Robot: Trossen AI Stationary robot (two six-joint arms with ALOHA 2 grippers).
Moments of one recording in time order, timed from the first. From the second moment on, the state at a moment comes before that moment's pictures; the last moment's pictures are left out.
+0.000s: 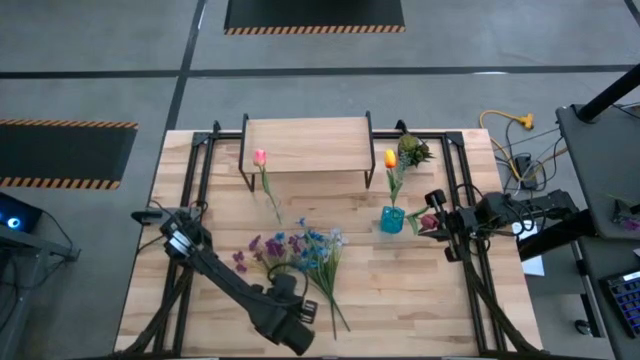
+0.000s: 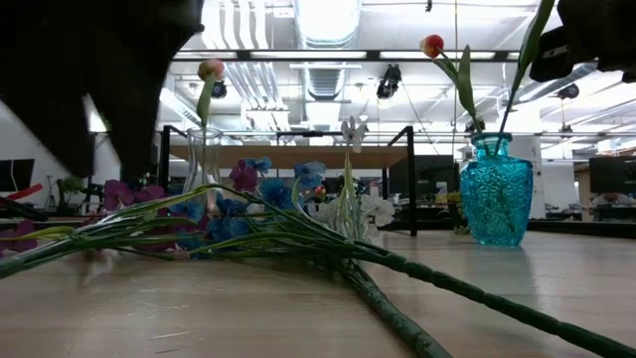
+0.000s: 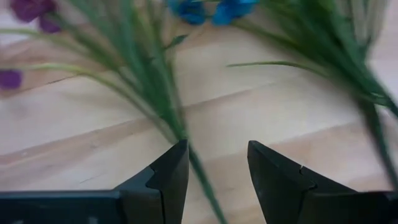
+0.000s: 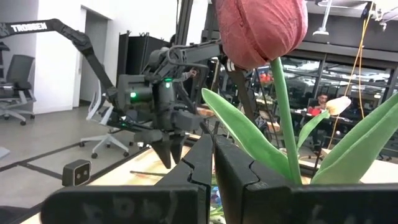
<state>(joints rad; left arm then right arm) -0.67 2.16 1.83 -1.30 -0.30 -2.02 0.20 0.02 0.01 0.22 -0.13 -0.10</state>
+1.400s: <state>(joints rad) -0.68 2.10 1.53 -1.09 -0.34 -2.13 0.20 0.02 0.01 0.22 -0.13 -0.11</state>
